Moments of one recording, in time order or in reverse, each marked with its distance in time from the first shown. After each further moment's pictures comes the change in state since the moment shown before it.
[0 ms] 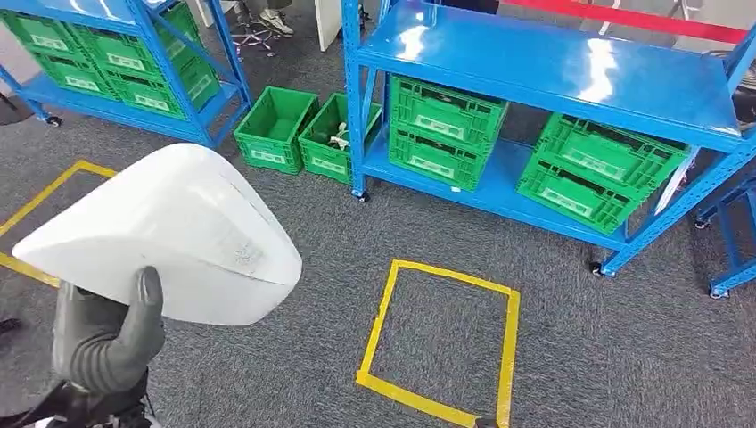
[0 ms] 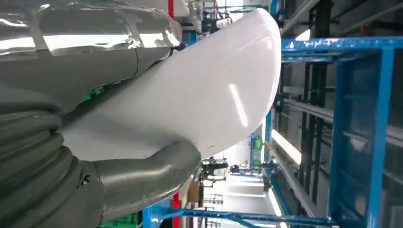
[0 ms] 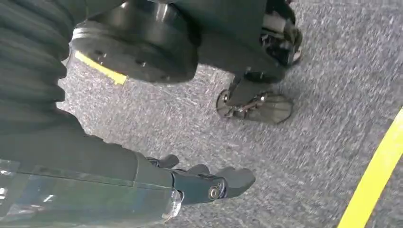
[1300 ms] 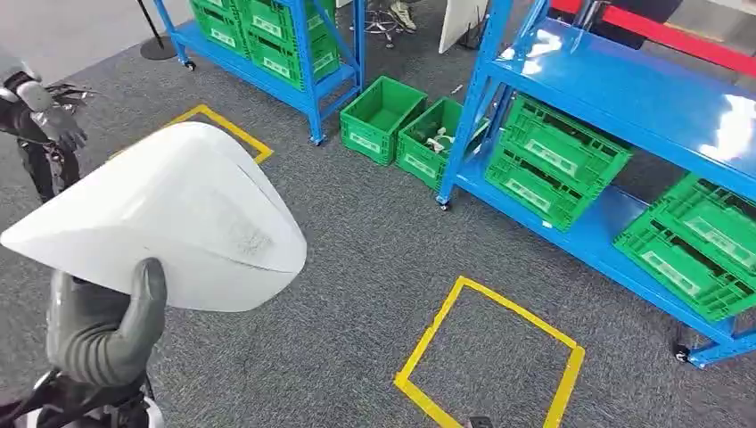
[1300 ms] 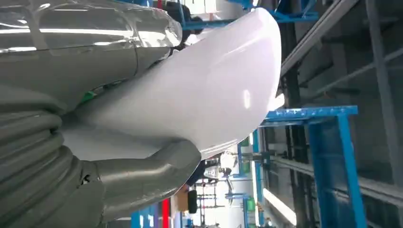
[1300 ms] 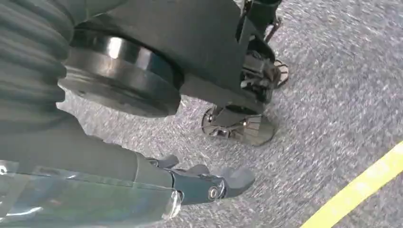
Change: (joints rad) left arm -0.092 0.013 -0.035 -0.013 -0.042 -0.026 0.034; right arm 0.002 0.035 -0.002 0.001 -0.045 0.030 -0.057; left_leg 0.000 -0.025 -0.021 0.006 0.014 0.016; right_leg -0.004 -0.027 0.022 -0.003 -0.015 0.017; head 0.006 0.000
